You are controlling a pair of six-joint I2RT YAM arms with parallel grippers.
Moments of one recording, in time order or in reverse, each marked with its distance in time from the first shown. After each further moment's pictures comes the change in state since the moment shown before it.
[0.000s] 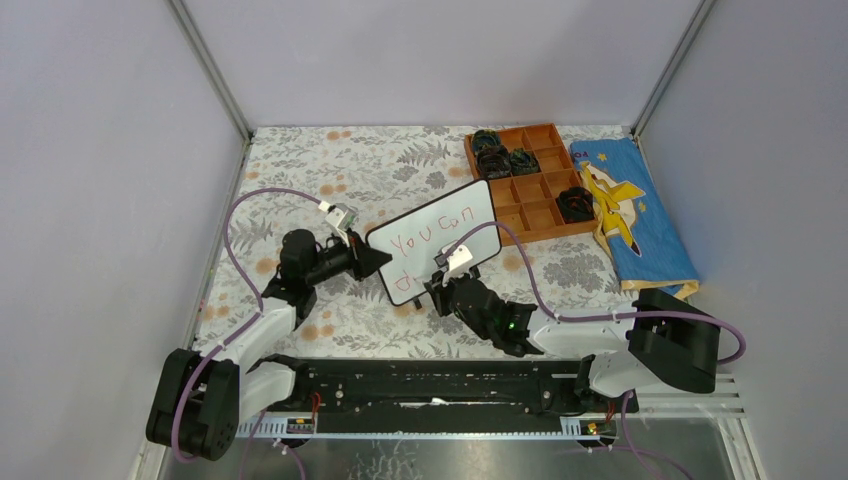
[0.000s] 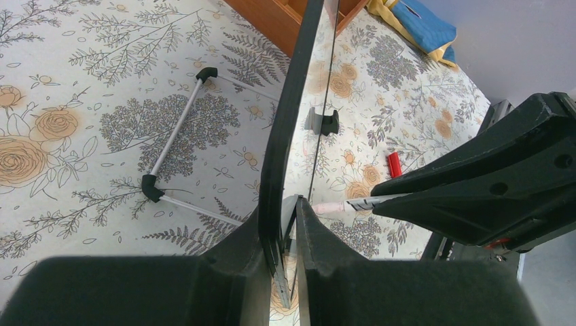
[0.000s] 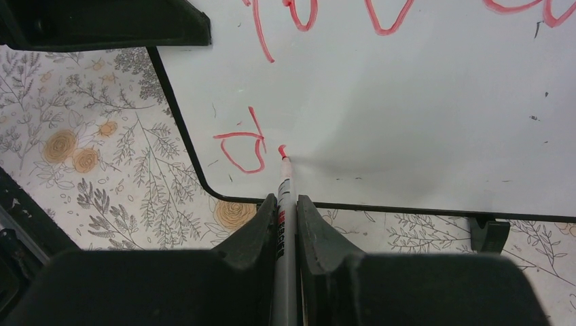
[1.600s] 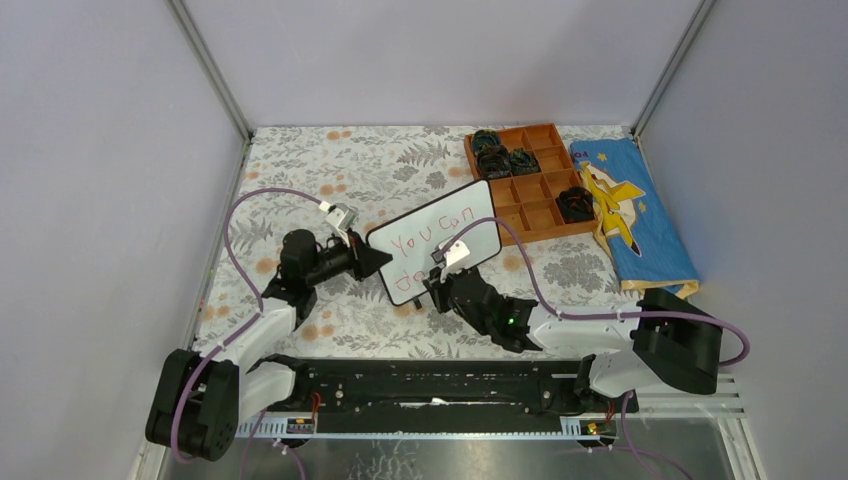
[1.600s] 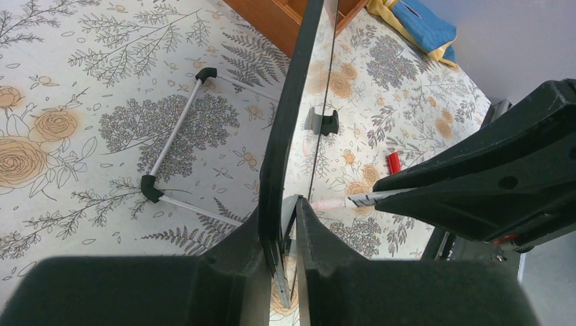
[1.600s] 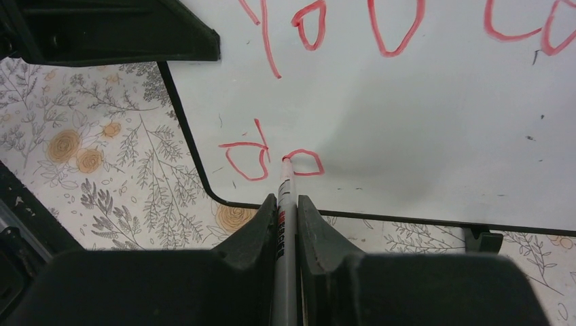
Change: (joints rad) left arm -0.007 -0.001 0.000 0.000 -0.004 0.000; right arm -0.018 -0.014 0.042 -0.060 -0.024 -0.023
